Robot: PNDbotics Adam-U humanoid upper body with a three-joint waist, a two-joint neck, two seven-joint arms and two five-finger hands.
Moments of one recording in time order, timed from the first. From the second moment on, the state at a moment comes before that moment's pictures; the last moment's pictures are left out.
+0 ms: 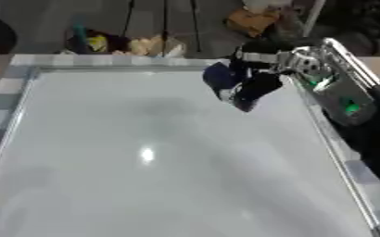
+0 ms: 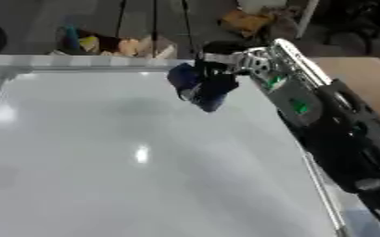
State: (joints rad) left arm -0.41 0.30 0.04 -1.98 0.15 -0.34 -0.19; right arm -0.87 -0.72 0.31 -1.68 0.61 0.21 0.79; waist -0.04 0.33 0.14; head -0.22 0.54
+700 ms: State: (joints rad) left arm -0.42 0.30 0.04 -1.98 0.16 -0.34 -0.18; right arm -0.81 -0.79 0.39 -1.98 0.59 0.12 0.85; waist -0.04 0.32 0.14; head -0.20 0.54
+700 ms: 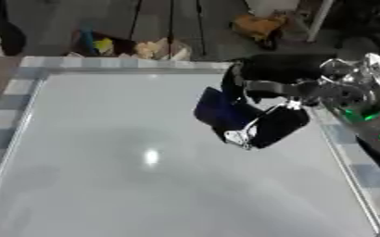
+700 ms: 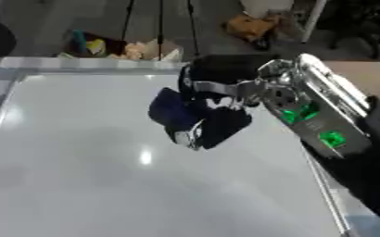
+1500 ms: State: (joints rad) left arm -0.42 0.30 0.04 -1.98 0.16 -0.34 -0.18; right arm -0.78 -0.76 0.48 -1.98 0.63 0.04 0.90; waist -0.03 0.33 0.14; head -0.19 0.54
